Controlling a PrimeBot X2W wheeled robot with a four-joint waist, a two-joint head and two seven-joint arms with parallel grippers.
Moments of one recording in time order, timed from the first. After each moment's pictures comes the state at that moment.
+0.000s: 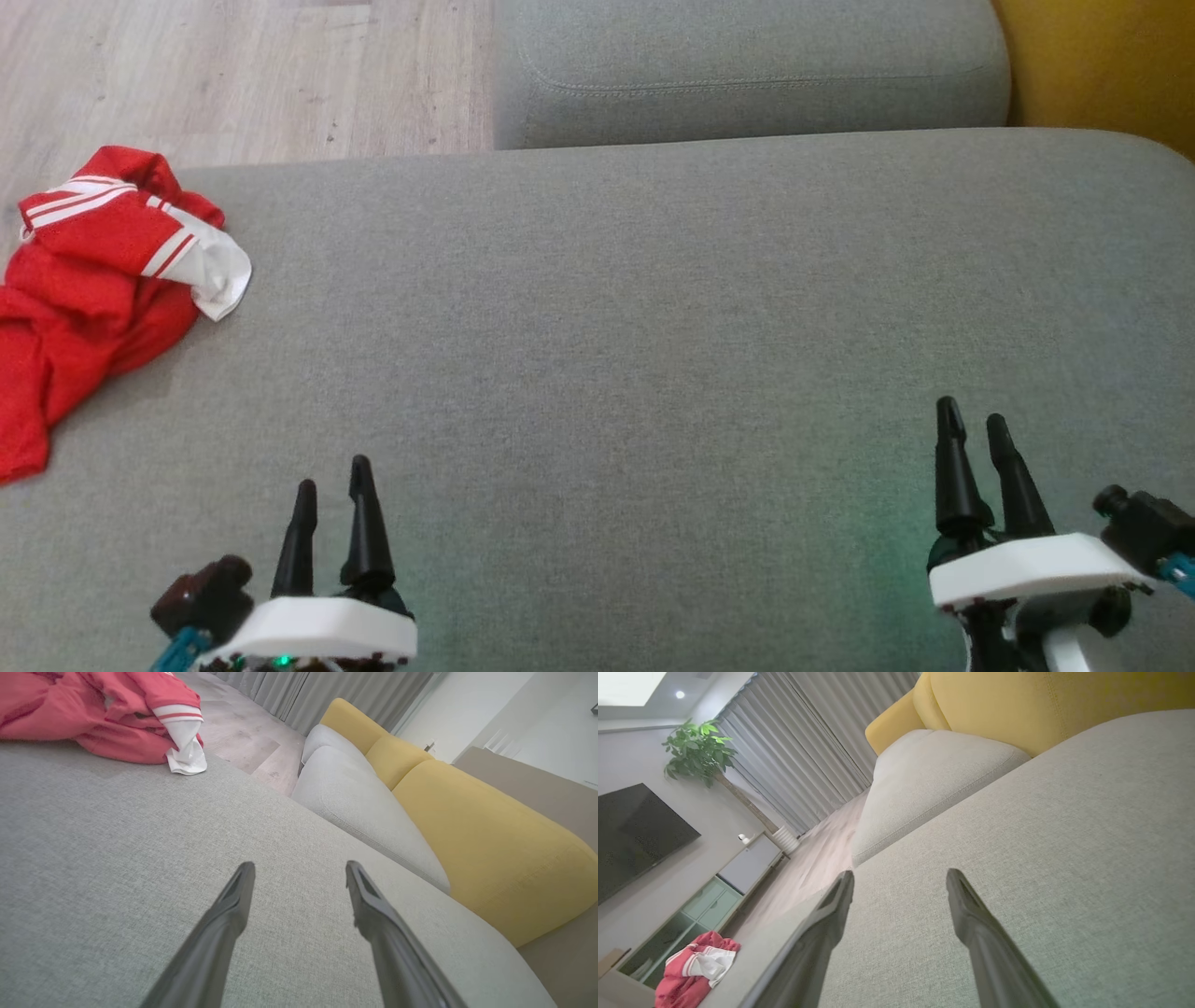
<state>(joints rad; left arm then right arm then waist) 0.05 0.04 -0.15 0.19 -0.65 -0.03 -0.12 0.04 -0.04 0.03 0.20 0.62 0.12 -0.12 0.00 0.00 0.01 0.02</state>
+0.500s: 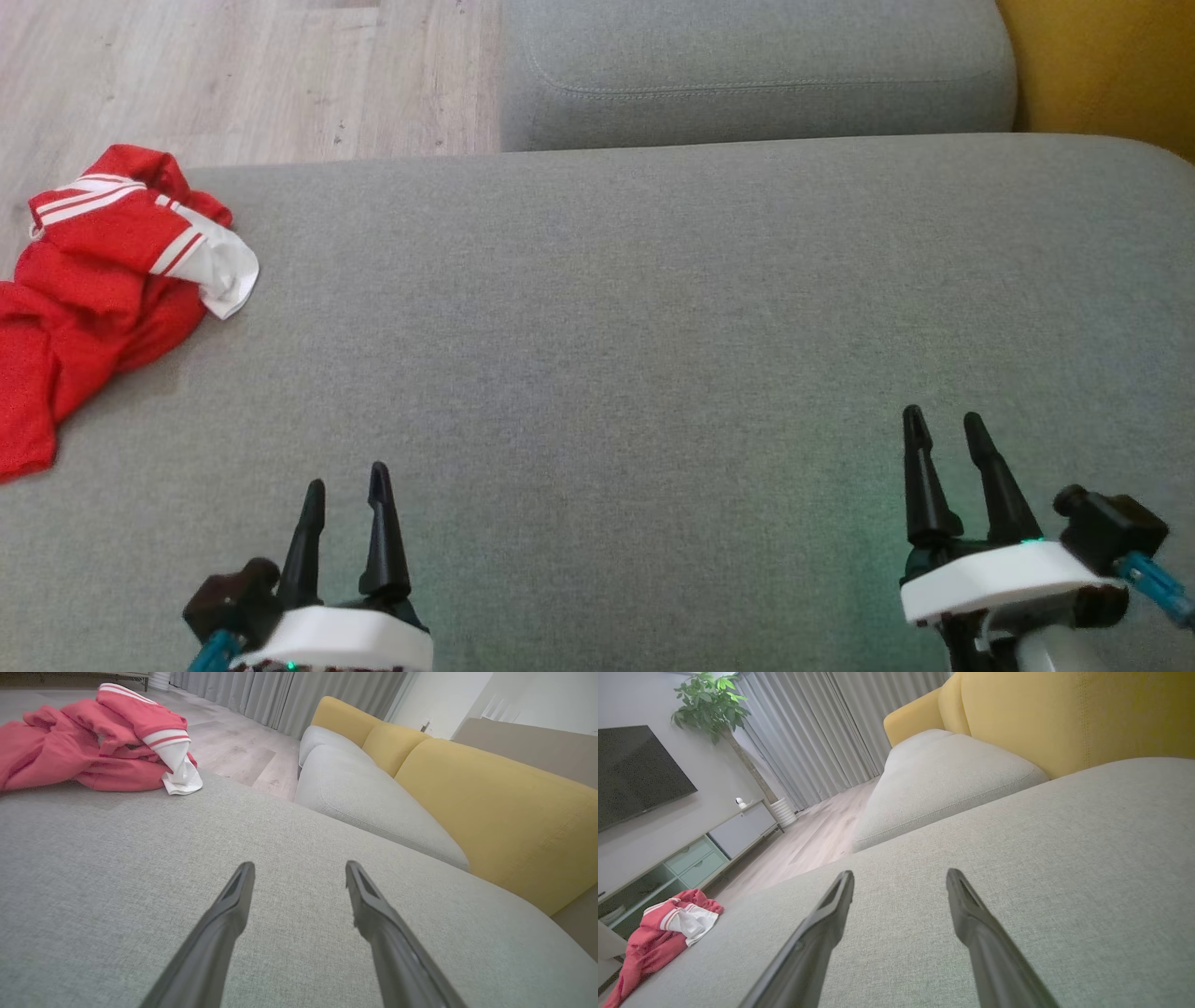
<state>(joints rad) 0.05 0.04 -0.17 0.22 -0.50 -0.01 -0.16 0.04 -0.04 0.07 0.21 0.44 0.12 -0.16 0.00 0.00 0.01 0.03</state>
